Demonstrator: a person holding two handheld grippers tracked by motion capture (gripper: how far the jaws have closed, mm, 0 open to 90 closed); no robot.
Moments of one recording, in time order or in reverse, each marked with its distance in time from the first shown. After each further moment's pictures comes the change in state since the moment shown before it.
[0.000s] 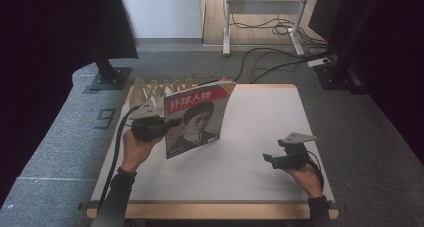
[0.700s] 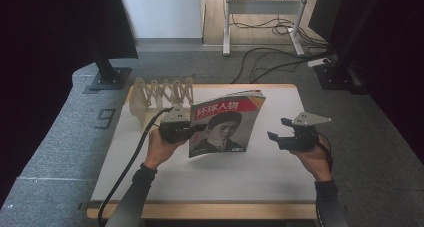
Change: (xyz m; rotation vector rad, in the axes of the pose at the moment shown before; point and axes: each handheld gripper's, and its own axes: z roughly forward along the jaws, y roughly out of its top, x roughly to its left) left arm -0.025 0.006 0.066 0.030 -0.120 0.114; right arm -0.006 0.067 -0.043 -0.143 -0.026 -0.099
